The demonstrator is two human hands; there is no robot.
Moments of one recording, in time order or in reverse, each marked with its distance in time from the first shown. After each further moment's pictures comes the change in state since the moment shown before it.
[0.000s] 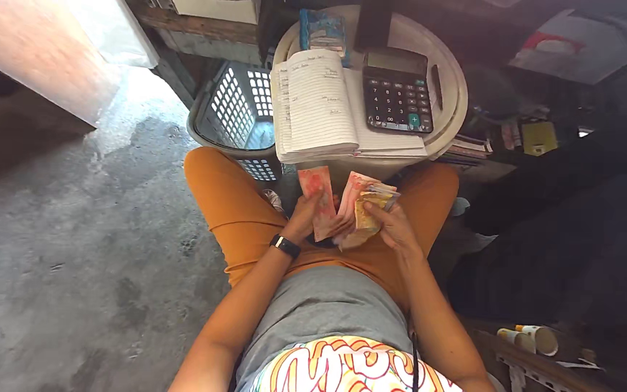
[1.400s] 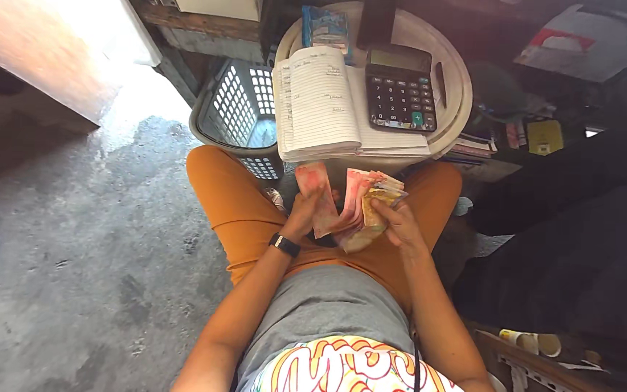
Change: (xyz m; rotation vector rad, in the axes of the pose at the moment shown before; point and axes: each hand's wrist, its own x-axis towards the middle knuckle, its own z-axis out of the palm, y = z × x) left_hand -0.007 0.007 -0.001 0.009 0.054 0.056; right_hand -0.001 -0.007 -0.002 0.028 -0.028 -0.029
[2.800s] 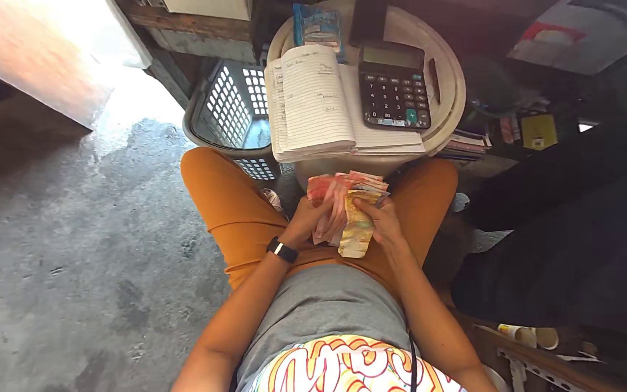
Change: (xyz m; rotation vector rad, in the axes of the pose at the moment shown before) left_hand 0.003 -0.006 0.002 0.113 -0.146 0.101; right_hand 0.010 0.017 0.015 -0.066 0.165 0.033
